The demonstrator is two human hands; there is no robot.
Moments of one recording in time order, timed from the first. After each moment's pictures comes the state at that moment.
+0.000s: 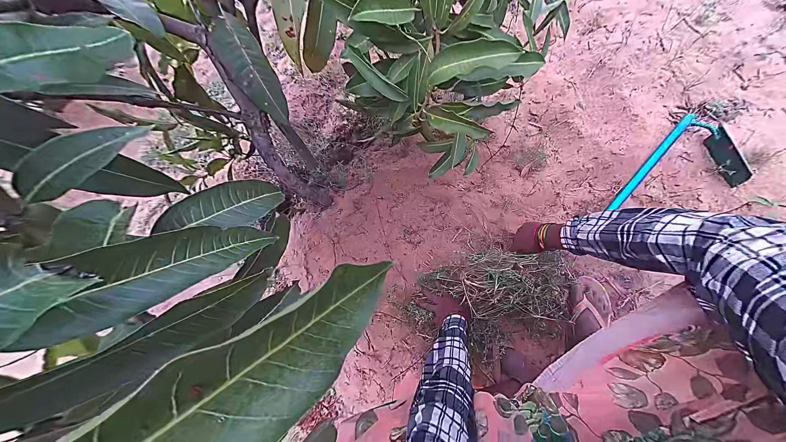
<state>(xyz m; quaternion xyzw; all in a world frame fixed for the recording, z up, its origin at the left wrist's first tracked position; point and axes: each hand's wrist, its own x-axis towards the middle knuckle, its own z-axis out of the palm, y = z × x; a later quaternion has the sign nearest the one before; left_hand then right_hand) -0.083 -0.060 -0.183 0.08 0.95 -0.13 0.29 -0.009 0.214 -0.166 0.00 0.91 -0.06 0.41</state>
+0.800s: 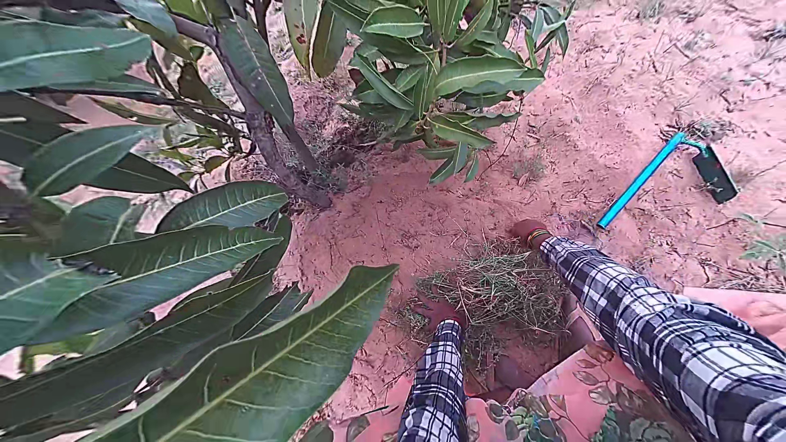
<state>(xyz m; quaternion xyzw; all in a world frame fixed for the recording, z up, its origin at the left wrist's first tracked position) -0.085 -0.060 -0.183 0.08 0.95 -0.10 0.29 -0.013 0.249 -0.213 0.40 0.84 -0.27 0.26</state>
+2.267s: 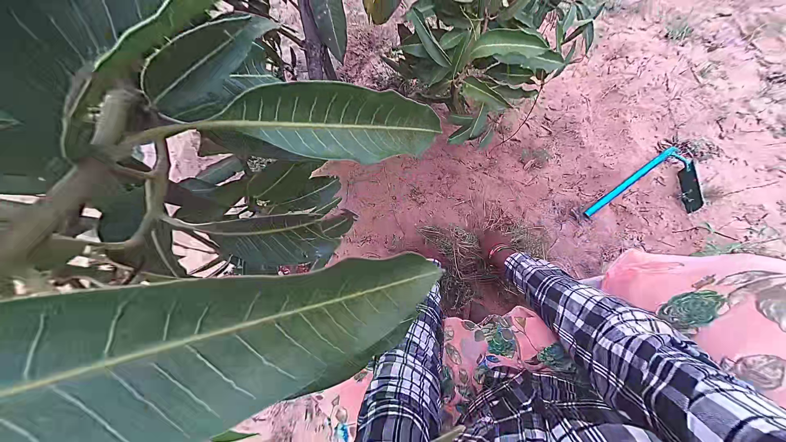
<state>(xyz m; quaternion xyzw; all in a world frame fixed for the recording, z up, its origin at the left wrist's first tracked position) -0.108 -0.082 -0.147 0.16 0.92 -0.04 0.35 0.021 0.071 -0.147 0.26 0.91 -0.24 0.22</state>
